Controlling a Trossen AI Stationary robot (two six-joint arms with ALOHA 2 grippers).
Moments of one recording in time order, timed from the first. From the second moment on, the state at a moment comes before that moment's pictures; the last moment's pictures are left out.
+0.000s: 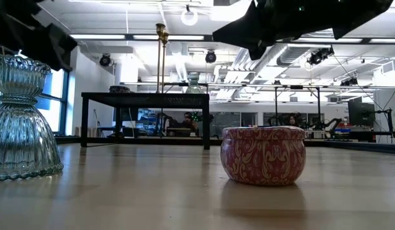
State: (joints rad) left arm -0.64 1.01 0.58 -0.28 -0.29 -0.40; right arm 0.15 1.44 0.65 0.64 0.20 0.02
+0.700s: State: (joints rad) left arm -0.74 1.36 0.71 -0.16 -0.40 -0.30; right arm 0.15 1.44 0.65 0.62 0.20 0.02
